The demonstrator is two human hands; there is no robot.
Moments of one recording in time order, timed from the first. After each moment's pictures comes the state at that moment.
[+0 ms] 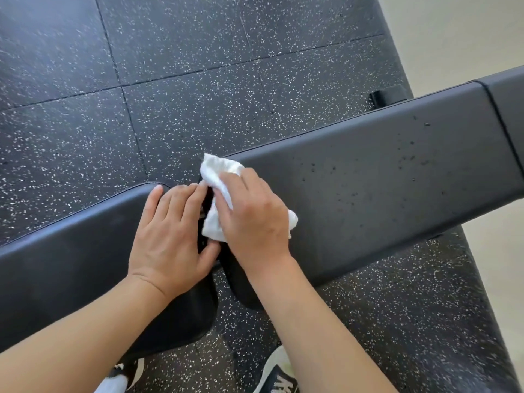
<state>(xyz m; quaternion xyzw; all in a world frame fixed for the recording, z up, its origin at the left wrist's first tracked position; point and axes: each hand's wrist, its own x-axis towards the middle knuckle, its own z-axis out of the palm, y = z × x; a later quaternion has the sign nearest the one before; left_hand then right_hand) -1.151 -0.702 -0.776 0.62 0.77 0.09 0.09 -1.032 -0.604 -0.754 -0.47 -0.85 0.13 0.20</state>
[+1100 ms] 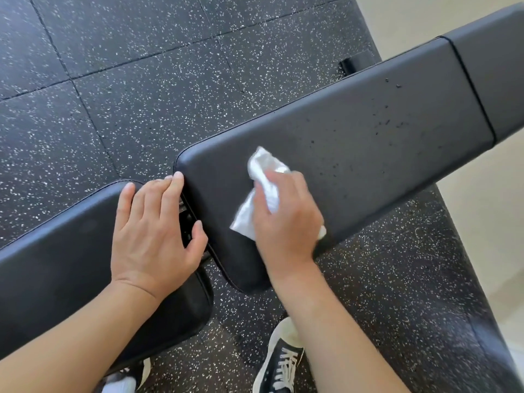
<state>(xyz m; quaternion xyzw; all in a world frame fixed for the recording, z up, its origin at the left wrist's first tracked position) -1.149 -0.702 -0.777 0.62 0.78 0.09 0.09 -0.975 -0.618 -0.760 -0.64 -0.71 0.14 0.24</state>
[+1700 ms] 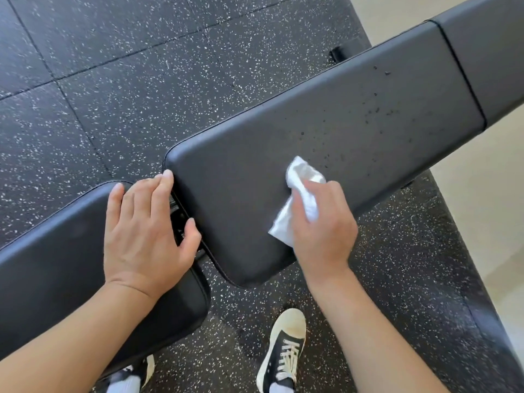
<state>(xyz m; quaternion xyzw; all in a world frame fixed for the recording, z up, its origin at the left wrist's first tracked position) -1.149 -0.702 -0.776 0.62 0.77 0.09 0.10 -0.904 -0.622 -0.763 -0.68 -0.70 0.11 0.21</state>
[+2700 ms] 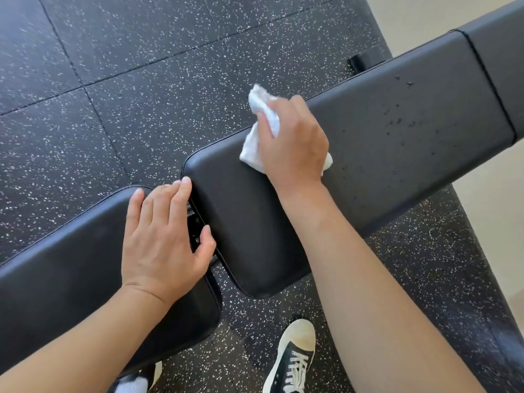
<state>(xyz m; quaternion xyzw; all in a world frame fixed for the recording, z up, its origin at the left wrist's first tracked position) -1.148 -0.701 -0.774 0.62 0.77 0.09 0.09 -1.009 -0.511 -0.759 -0.62 -0.75 0.09 0.21</state>
